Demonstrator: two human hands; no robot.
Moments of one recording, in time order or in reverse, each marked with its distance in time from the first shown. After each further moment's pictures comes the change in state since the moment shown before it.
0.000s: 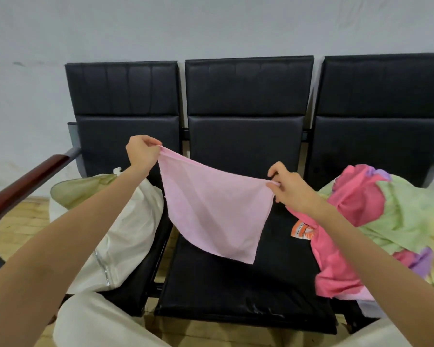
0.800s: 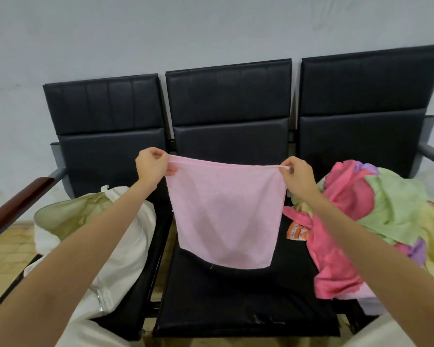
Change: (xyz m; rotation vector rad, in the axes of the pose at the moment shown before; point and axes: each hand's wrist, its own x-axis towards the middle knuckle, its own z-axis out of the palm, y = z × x) left_hand -0.016 0.024 0.044 -0.153 -0.177 -0.042; right_hand 0.036 0.058 -0.007 0.134 0.485 0.325
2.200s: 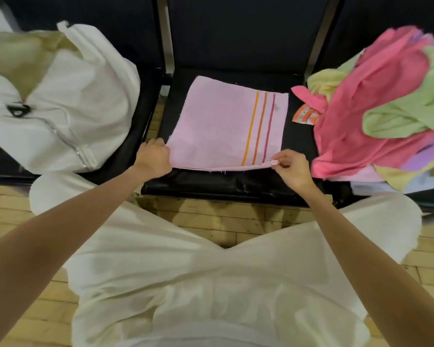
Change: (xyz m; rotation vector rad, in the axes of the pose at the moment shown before) left_hand -0.176 -0.255 -0.001 1.213 -0.708 0.226; right_hand -0.228 0.133 0.084 0.075 -0.399 0.249
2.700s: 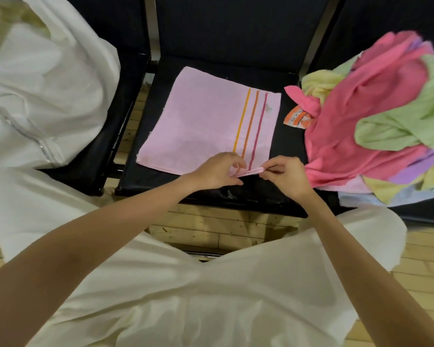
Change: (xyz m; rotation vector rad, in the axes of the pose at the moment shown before) left_hand 0.032 0.160 0.007 -0.684 -0.056 0.483; right_hand 0.006 -0.001 -0.021 -0.003 -0.135 0.003
